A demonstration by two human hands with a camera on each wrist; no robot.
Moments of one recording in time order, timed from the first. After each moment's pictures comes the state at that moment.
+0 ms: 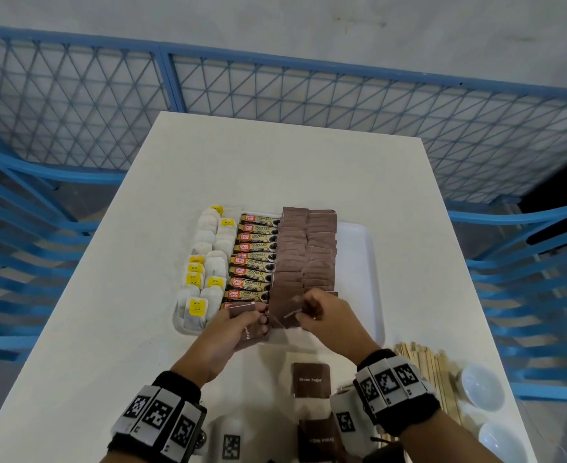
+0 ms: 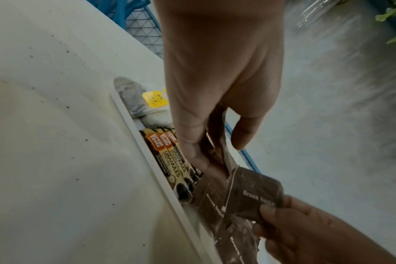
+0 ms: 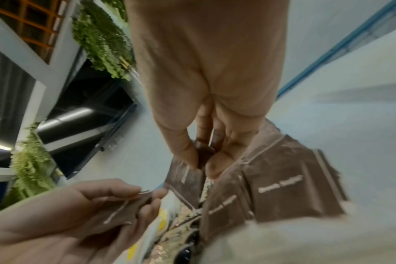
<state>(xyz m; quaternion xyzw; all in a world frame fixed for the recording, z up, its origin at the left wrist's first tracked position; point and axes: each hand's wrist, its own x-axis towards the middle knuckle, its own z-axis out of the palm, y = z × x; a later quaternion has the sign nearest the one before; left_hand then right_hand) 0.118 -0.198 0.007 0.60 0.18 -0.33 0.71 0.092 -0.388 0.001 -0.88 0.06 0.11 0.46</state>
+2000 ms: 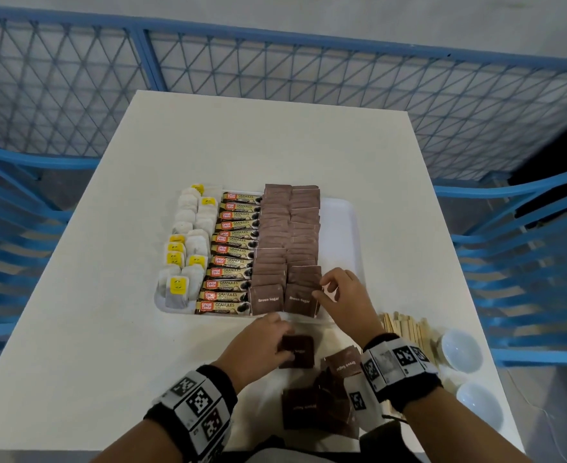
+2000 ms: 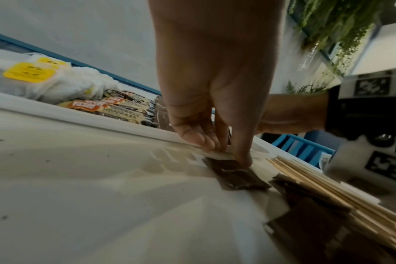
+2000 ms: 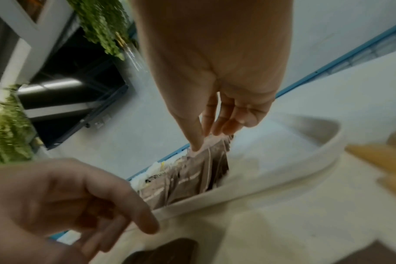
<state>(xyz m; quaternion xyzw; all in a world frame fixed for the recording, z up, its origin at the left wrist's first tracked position) 0.070 -0.243 -0.030 0.88 -0.30 -0.29 0.25 0.065 -0.434 -0.029 -0.92 0.12 0.02 0.38</state>
